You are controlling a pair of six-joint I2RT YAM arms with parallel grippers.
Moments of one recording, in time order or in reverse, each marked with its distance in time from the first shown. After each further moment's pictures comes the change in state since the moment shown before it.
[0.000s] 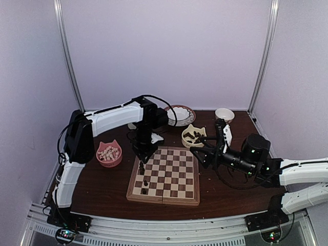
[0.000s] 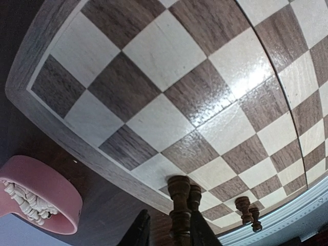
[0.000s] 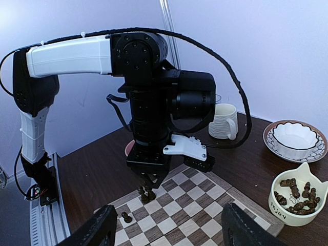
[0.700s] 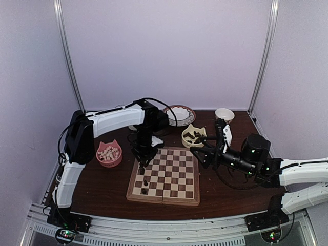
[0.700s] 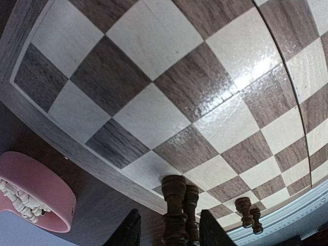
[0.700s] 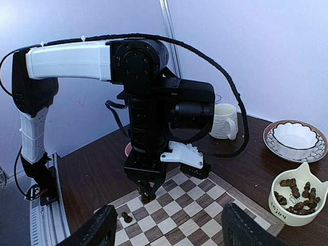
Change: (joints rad) left arm -0.012 -0.002 -0.023 0.003 -0.004 -0.026; right arm 0.000 0.000 0.000 0.000 0.000 0.000
